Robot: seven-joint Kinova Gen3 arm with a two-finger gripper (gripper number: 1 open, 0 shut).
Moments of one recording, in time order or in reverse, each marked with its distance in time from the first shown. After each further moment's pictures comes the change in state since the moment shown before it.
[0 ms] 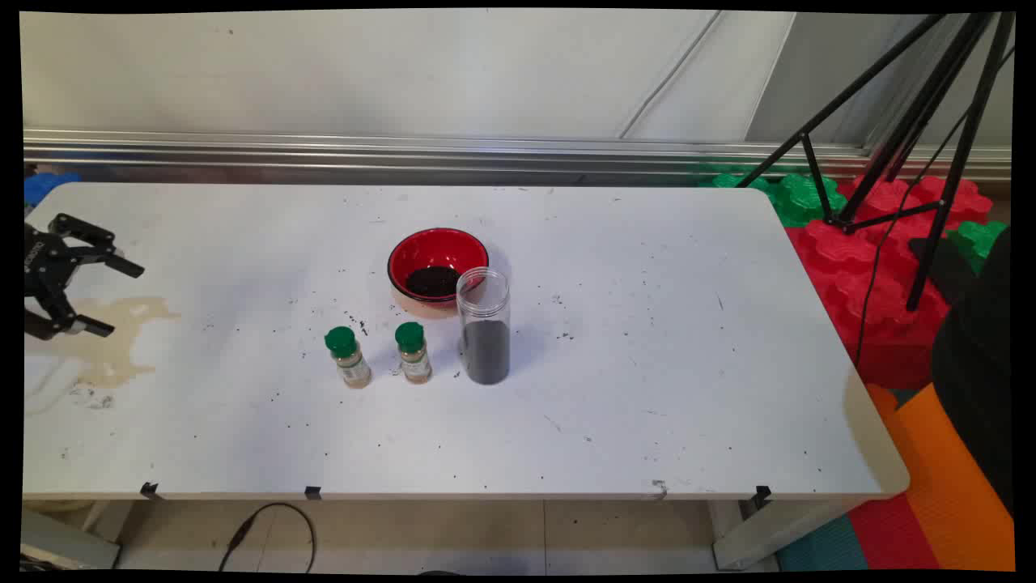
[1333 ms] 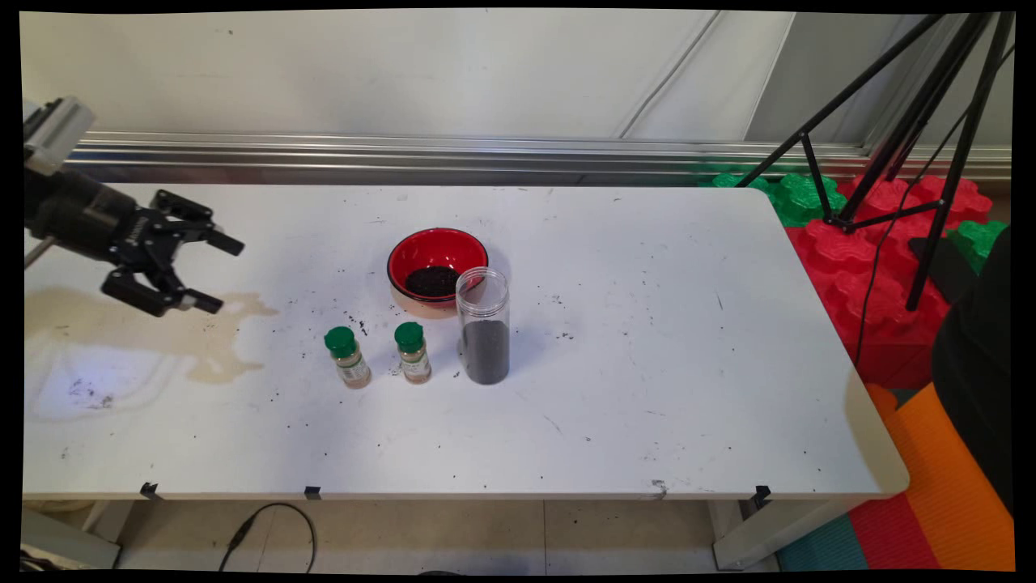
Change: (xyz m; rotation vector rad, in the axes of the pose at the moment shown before) arm 0.113 0.001 0.052 -0.023 0.162 -0.057
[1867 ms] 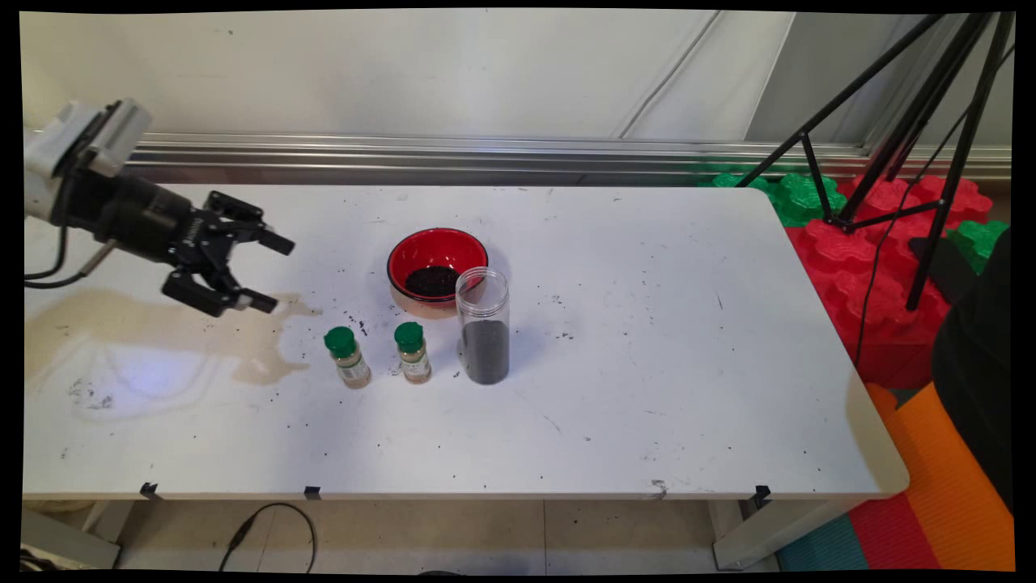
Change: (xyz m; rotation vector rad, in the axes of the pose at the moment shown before) arm 0.032 0.002 0.044 -0.011 0.067 0.006
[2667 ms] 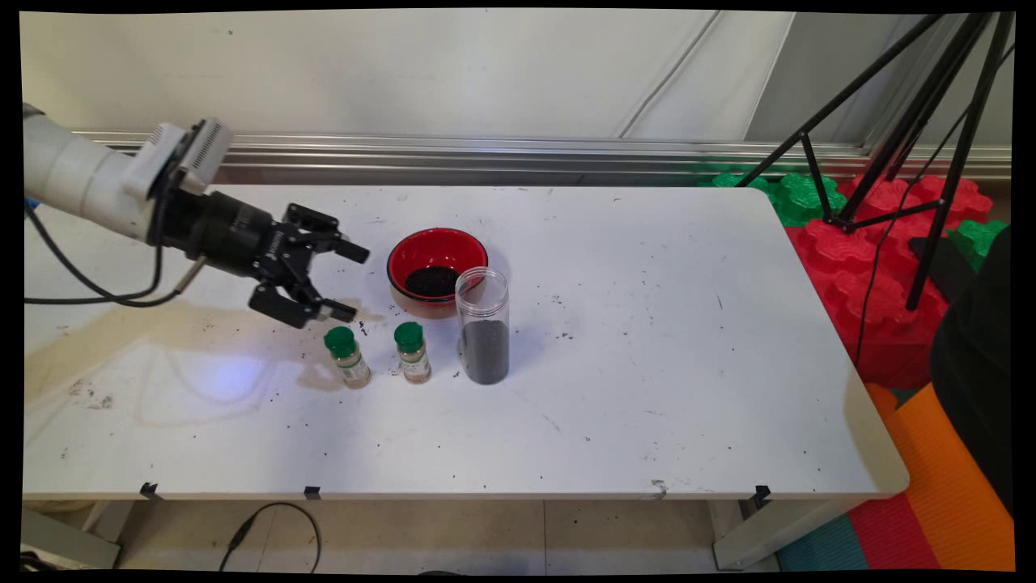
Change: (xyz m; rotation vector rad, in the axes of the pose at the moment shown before) arm 0.026 0.004 0.072 -0.033 0.118 0.030
